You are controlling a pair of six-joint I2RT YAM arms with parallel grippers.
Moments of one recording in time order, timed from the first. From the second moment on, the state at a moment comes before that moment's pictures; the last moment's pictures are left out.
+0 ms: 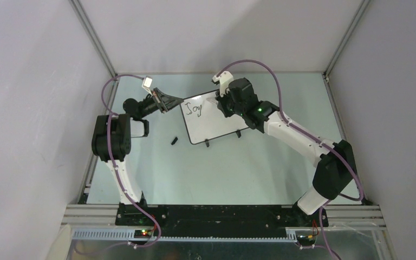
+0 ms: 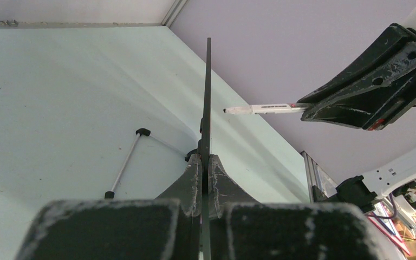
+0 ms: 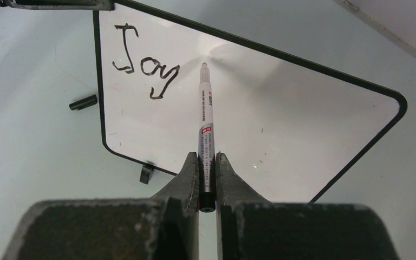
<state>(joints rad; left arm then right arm) 0.05 2.01 0.93 1.45 1.11 -1.01 0.70 1.60 1.40 -0.28 0.05 -0.04</state>
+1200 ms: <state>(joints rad) 0.05 2.01 0.93 1.45 1.11 -1.01 0.72 1.66 1.49 -0.33 0.13 -0.06</state>
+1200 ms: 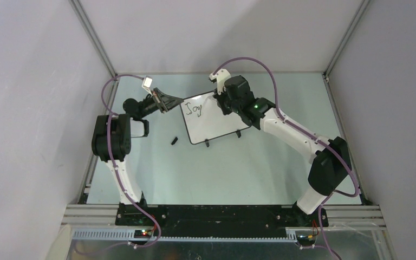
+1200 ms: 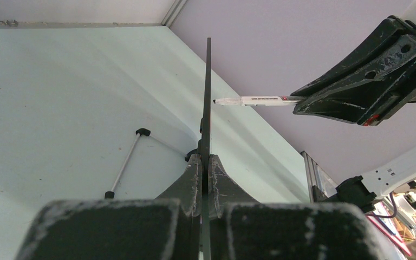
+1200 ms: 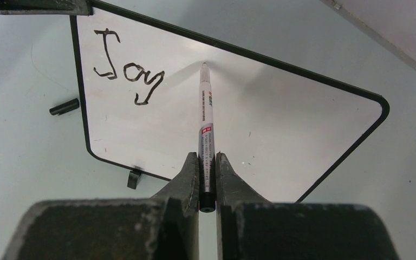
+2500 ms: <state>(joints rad) 0.05 2.01 0.93 1.45 1.11 -1.01 0.72 1.69 1.52 -0.45 0.11 -0.09</state>
